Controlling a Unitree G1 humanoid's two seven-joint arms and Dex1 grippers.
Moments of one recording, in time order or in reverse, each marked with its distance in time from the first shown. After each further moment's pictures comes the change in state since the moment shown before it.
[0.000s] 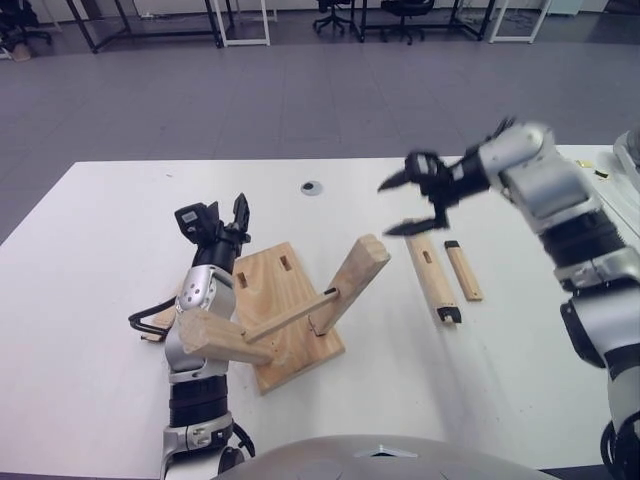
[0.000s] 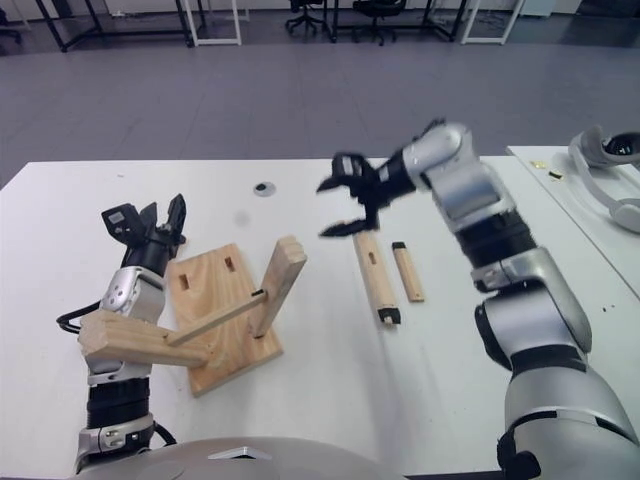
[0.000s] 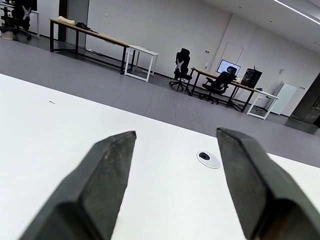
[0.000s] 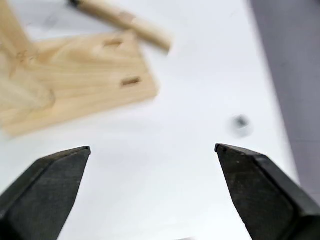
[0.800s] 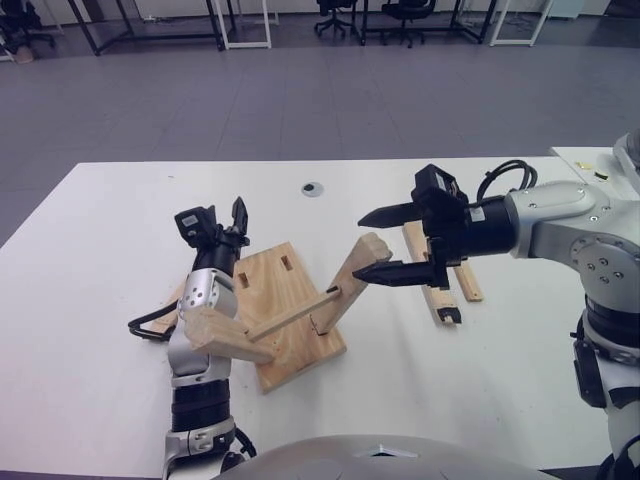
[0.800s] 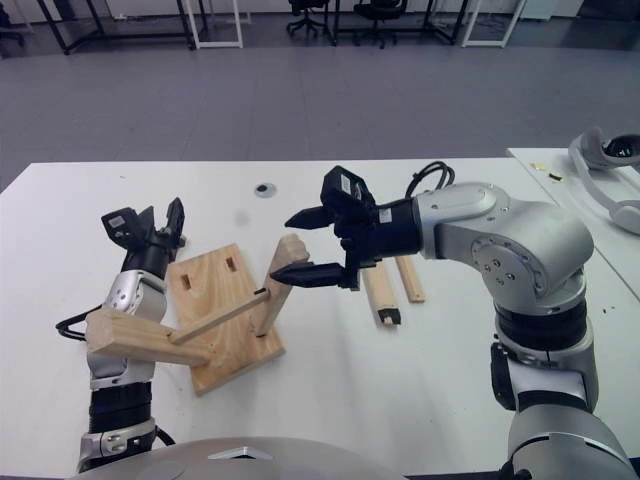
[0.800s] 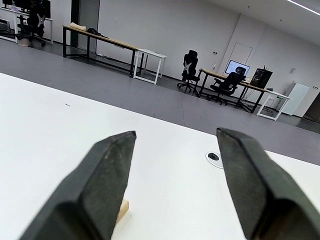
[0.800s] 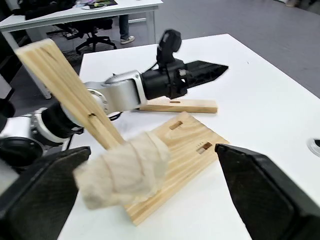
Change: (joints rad) left arm 0.020 -0.007 -0.011 -0.011 0.041 -0.016 0.030; right arm 0.460 -0.059 -0.340 -1.008 0.670 0.977 -0.498
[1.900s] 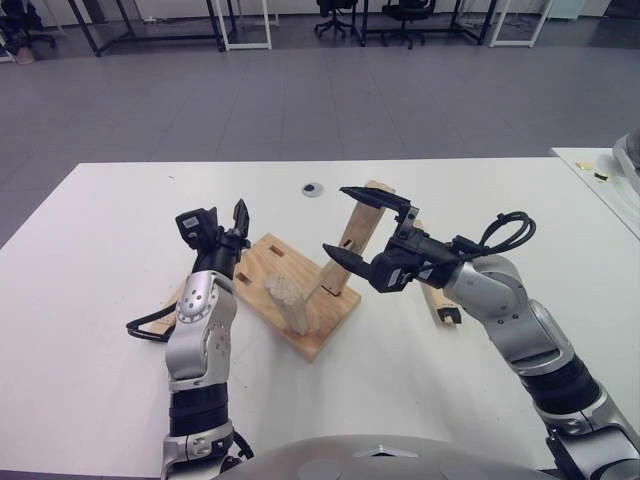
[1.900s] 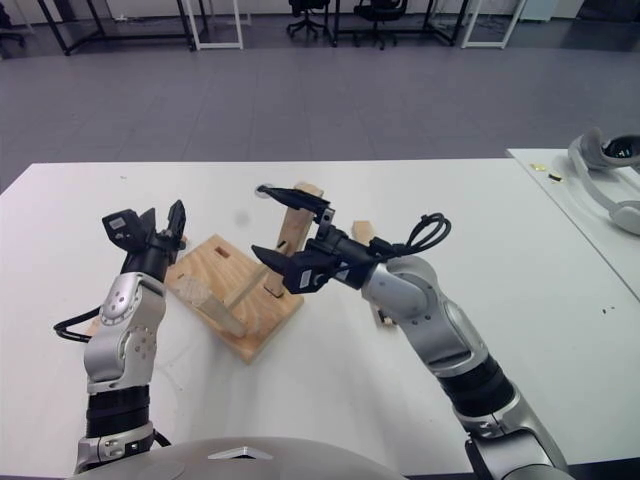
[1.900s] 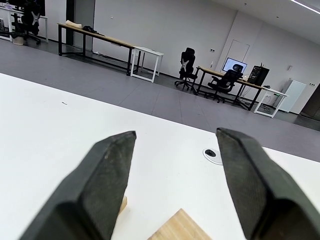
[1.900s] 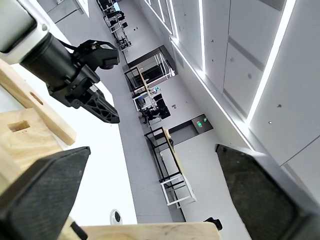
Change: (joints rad) left arm 0.018 0.004 -0.007 -0.026 -0.007 0.024 -0.009; right arm 0.373 0.157 0.312 0.149 -1.104 -1.492 -0.317
